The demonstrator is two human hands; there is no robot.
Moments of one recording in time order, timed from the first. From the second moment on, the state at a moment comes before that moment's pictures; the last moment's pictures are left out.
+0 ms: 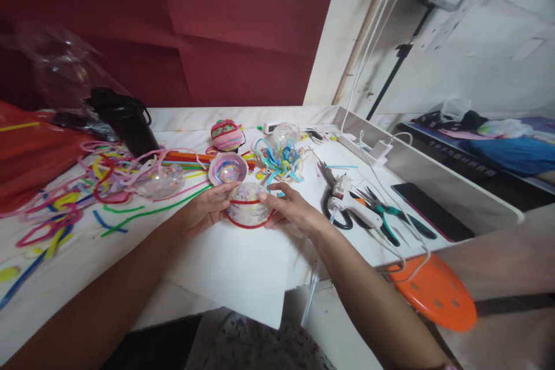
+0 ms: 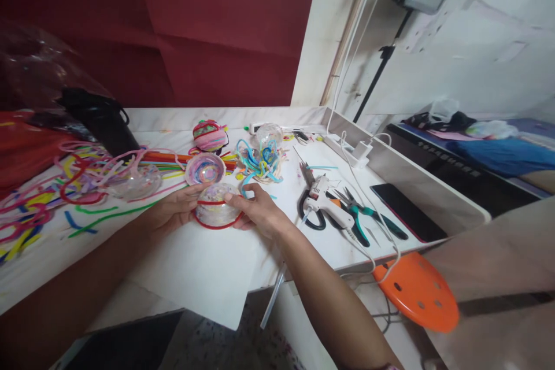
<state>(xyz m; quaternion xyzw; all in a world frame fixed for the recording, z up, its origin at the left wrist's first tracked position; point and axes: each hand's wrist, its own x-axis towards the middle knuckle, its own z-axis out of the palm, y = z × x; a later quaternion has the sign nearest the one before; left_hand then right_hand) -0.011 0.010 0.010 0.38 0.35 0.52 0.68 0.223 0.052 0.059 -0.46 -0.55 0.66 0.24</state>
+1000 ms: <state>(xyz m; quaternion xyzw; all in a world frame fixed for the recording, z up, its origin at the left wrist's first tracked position) -0.004 0.002 0.020 0.36 0.36 0.52 0.69 0.220 0.052 0.056 -0.48 -0.54 0.64 0.25</state>
